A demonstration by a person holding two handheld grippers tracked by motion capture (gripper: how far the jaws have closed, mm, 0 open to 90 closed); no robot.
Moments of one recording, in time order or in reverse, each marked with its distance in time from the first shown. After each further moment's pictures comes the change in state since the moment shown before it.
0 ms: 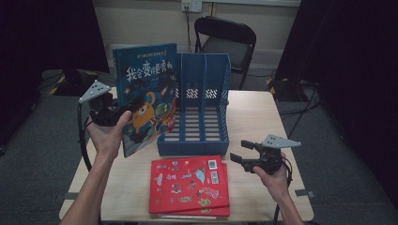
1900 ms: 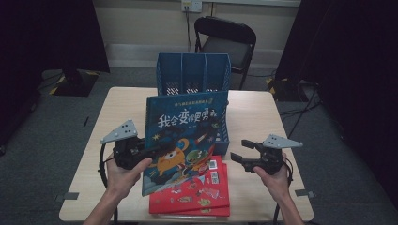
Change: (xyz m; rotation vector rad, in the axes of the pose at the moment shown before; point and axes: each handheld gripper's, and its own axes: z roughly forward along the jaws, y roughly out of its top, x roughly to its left) left arm -0.067 -0.057 -0.028 0.143 -0.444 0.038; right arm 0.003 0.003 -0.003 -0.011 -0.008 -0.012
